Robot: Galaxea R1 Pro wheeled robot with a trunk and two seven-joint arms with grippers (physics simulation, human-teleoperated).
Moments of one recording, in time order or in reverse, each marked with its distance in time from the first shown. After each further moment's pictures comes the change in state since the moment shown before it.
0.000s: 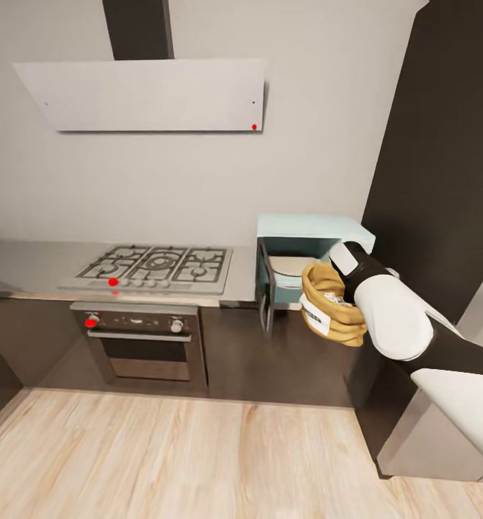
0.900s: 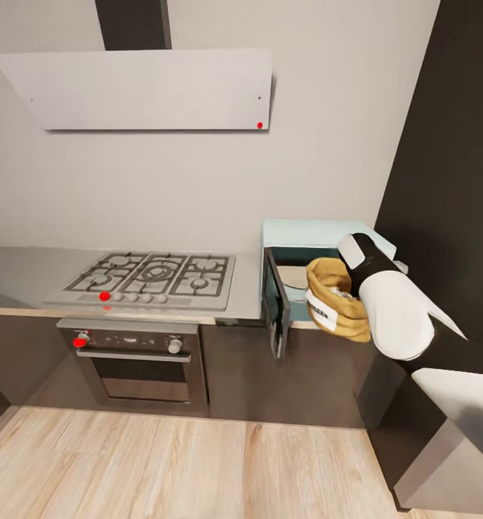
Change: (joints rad) left arm 0.000 0.000 0.000 0.000 0.000 0.000 0.000; right arm -0.002 -0.003 0.003 -0.093 0.001 0.099 -0.003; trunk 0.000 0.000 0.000
